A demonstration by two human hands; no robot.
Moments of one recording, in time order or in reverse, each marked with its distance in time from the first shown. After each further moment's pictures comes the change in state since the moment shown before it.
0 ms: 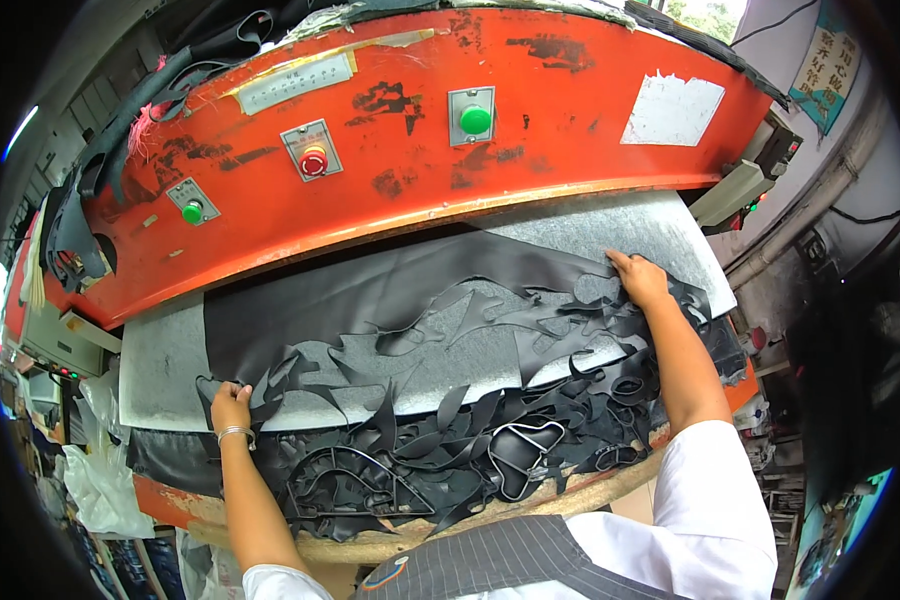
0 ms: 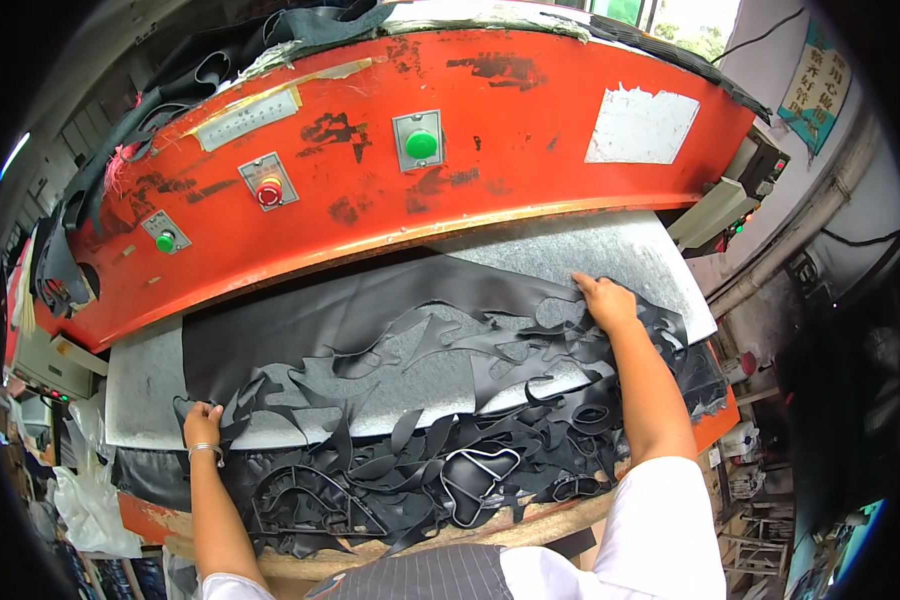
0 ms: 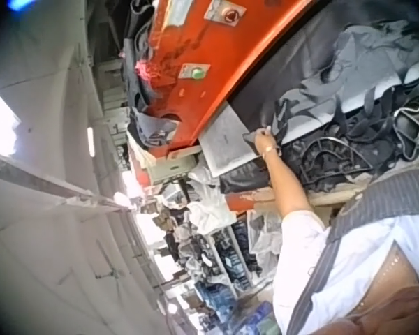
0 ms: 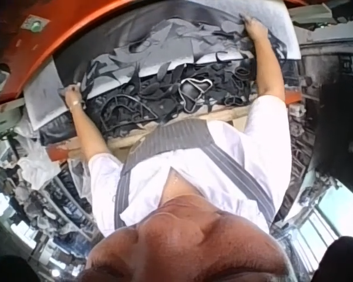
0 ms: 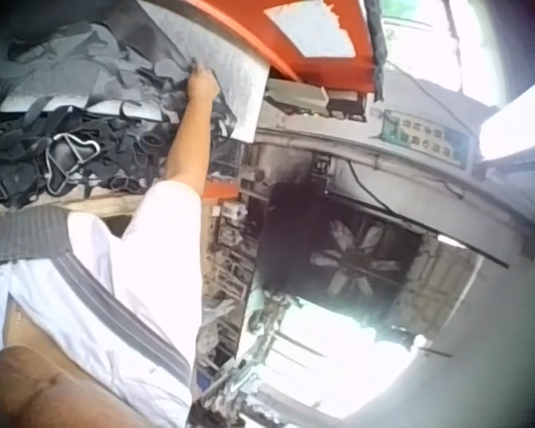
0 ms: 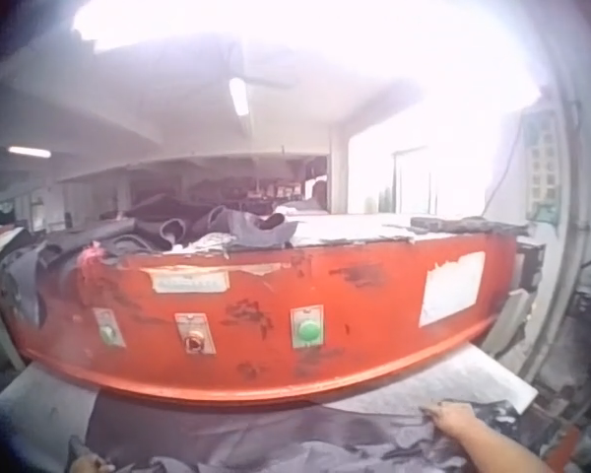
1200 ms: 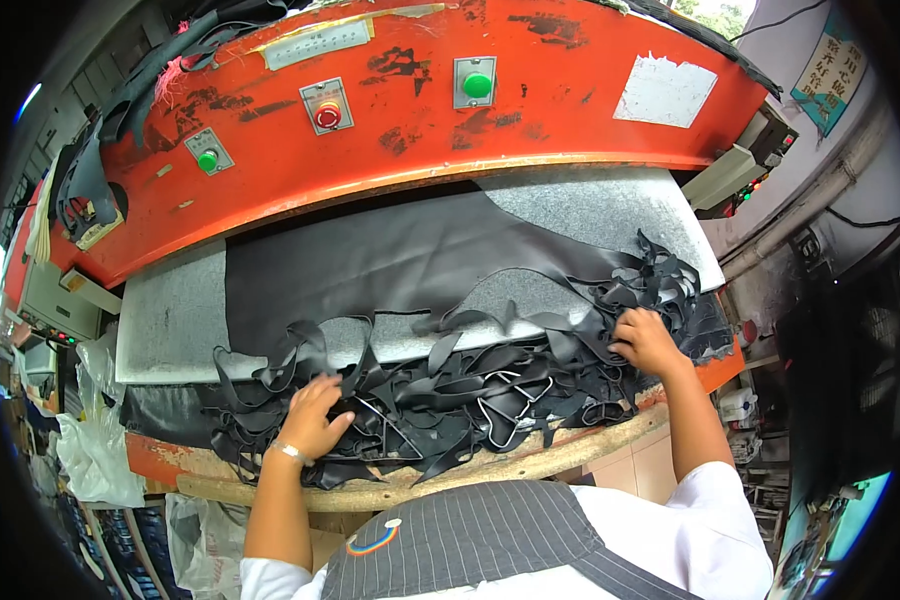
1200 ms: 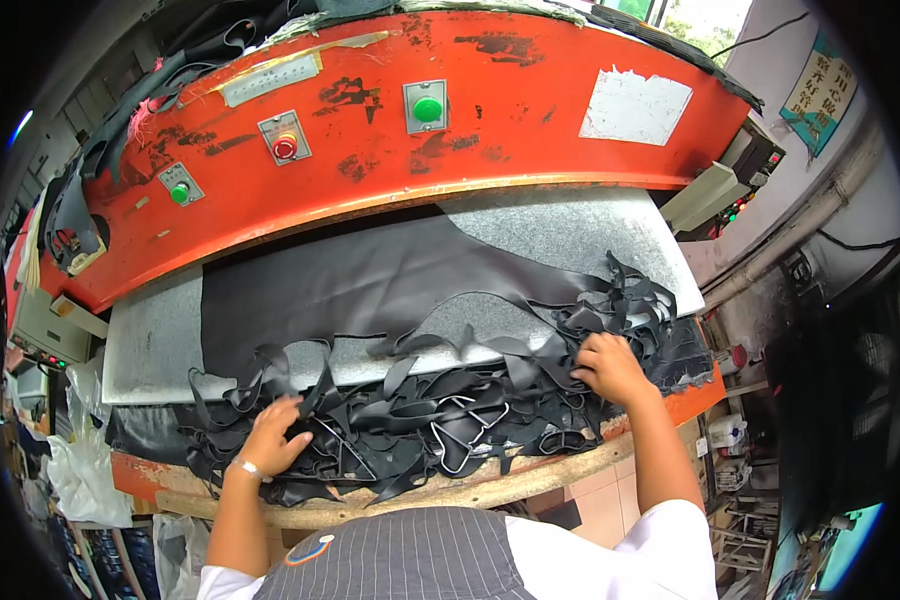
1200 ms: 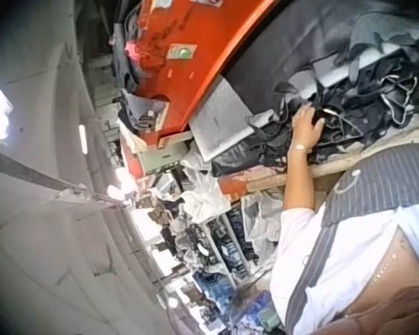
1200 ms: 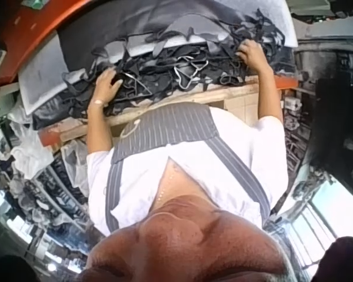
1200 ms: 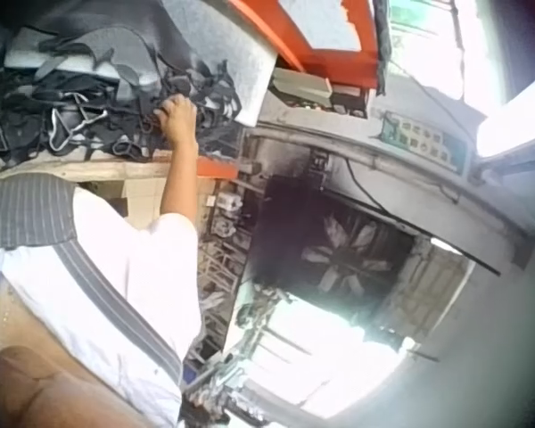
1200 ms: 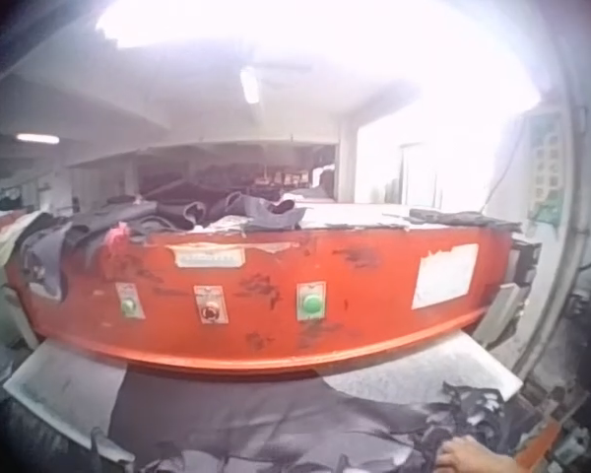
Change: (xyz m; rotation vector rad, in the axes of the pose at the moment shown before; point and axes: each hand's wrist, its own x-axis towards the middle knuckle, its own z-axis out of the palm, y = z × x) left_hand -0.159 0.056 -0.016 -0.055 -0.683 0.713; right_hand -0.184 -0.016 -0.068 0.285 -0.199 -0.422
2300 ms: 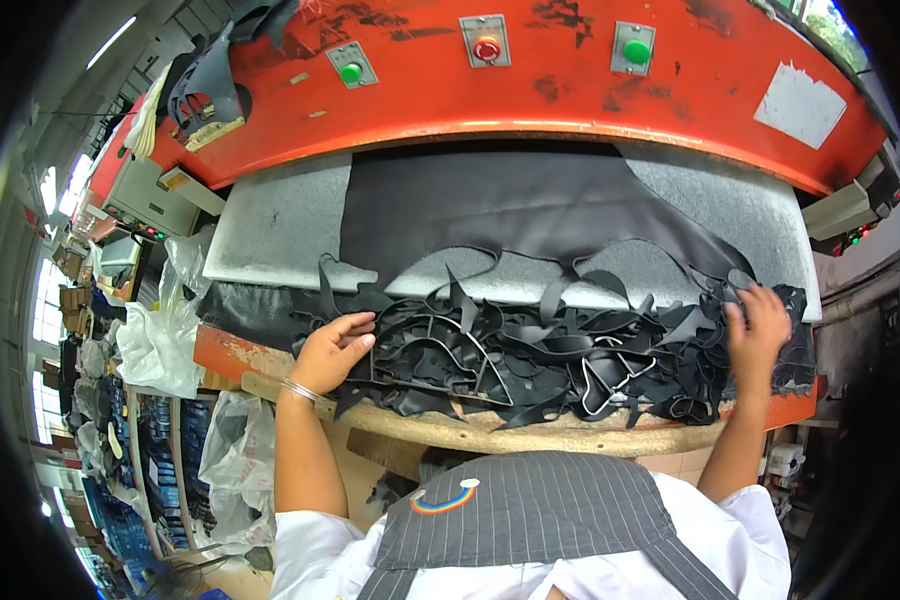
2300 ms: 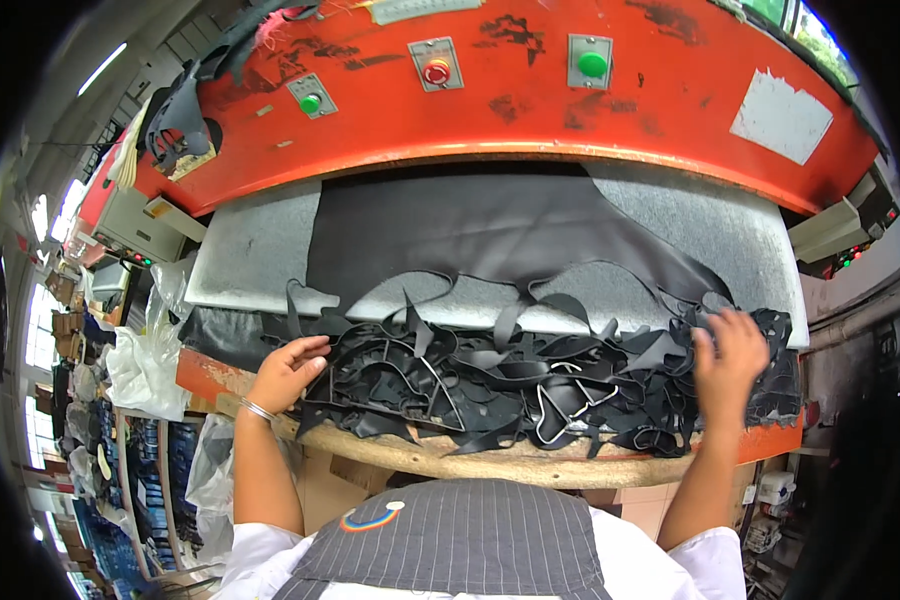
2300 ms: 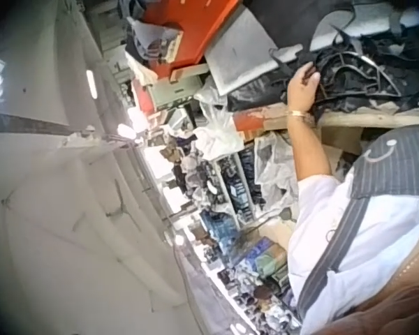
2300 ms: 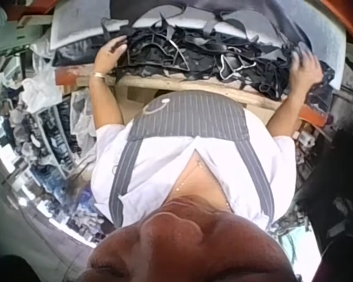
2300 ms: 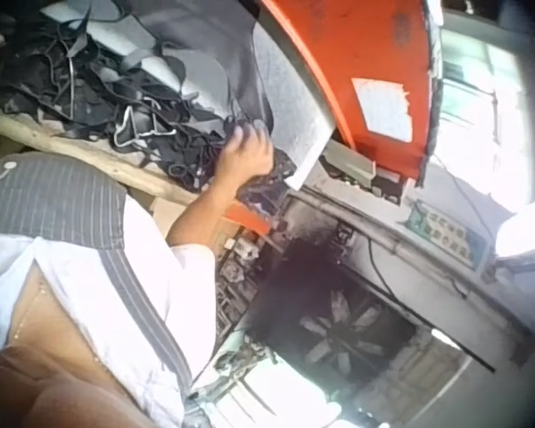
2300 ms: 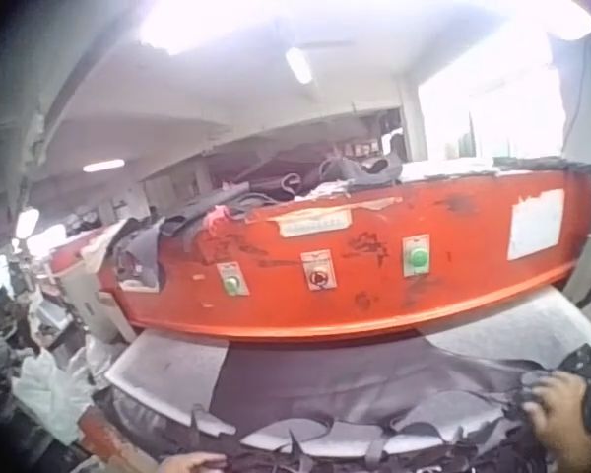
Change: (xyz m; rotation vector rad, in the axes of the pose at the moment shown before) left_hand -0.088 0.001 -0.056 -0.614 0.242 -0.354; right_hand -0.008 -0.067 -0.030 -0.253 0.726 0.119
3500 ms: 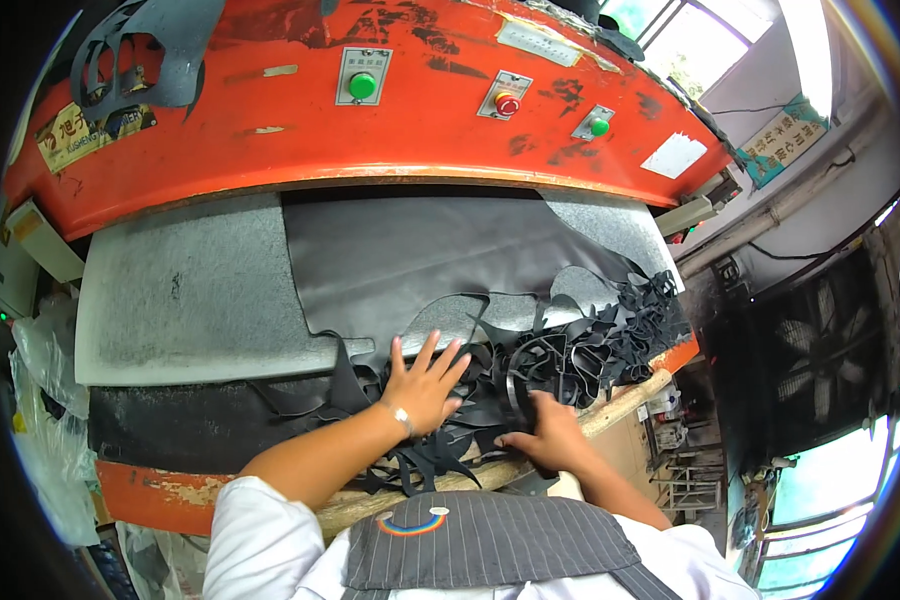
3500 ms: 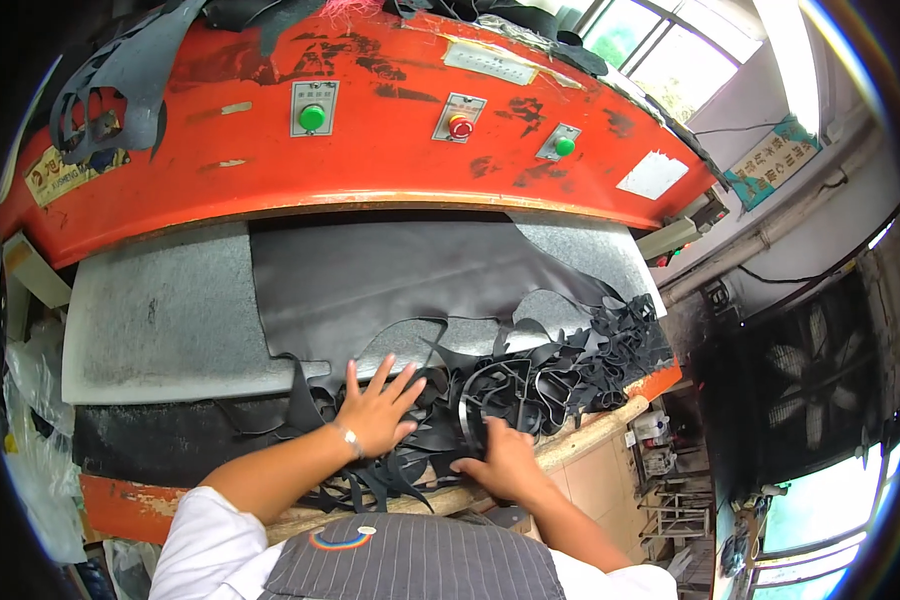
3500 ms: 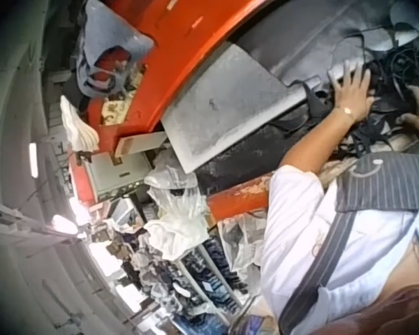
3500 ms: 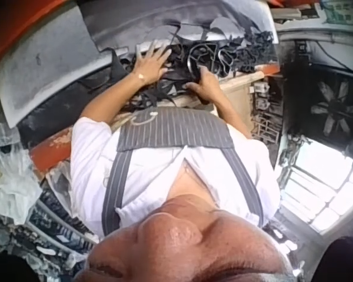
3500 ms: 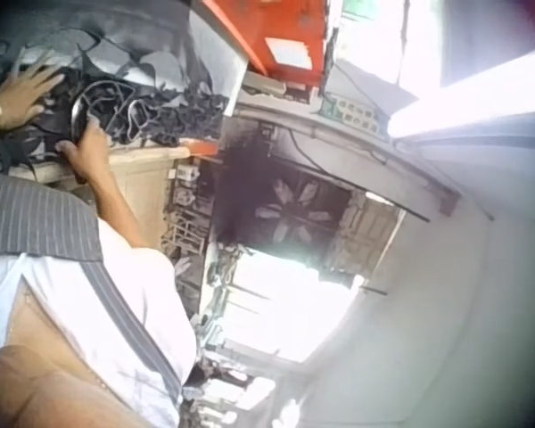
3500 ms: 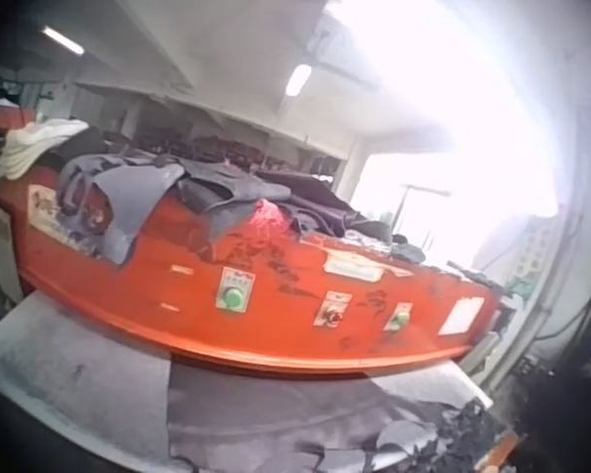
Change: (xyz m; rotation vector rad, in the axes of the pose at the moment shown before) left_hand 0.143 -0.119 -0.007 0.815 -0.441 0.883; right_hand -0.023 -0.437 0.034 0.152 -0.904 0.490
